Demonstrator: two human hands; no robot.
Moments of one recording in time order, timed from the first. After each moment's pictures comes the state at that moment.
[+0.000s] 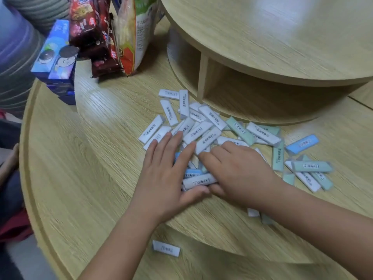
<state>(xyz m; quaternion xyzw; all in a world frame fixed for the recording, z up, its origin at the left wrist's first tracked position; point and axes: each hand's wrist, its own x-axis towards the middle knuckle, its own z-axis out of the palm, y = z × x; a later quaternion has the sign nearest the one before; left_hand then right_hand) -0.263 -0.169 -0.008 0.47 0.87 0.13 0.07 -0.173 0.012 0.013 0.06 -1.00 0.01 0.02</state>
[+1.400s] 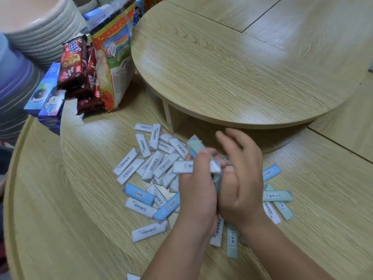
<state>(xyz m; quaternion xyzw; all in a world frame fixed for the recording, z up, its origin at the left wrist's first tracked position) -0.197 -0.015 0.079 -0.11 0.54 0.77 0.31 -0.161 0.054 0.044 -0.19 -0.85 0.32 0.36</state>
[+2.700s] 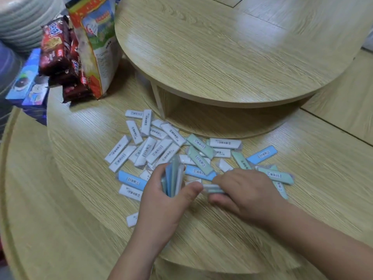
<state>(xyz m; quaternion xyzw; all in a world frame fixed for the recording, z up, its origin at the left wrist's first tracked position) -0.195 -0.096 0.041 0.09 0.77 0.58 0.25 -0.102 0.089 -0.002 0.06 -0.96 0.16 0.22</state>
